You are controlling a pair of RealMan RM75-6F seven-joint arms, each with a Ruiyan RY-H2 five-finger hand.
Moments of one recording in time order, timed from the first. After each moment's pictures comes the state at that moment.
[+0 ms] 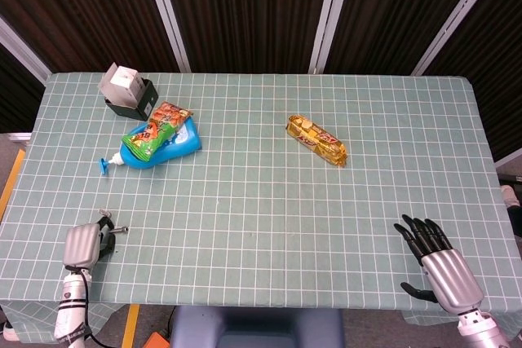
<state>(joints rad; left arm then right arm) -0.23 -1.73 -0.11 -1.00 1.31 1.29 0.14 0.05 -1.06 -0.11 -1.77 -1.75 1.45 -0.09</state>
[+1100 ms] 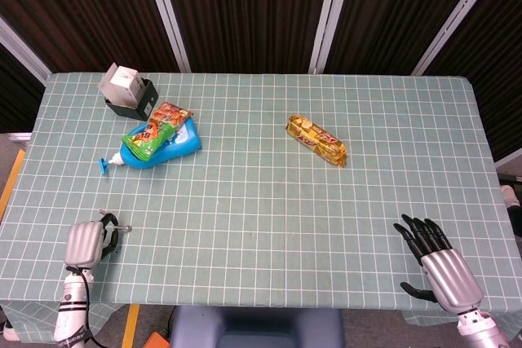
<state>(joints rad) -0.22 -1.67 -0.11 -1.15 1.37 1.37 0.20 0.05 -1.06 -0.10 -1.77 -1.75 1.45 -0.09</state>
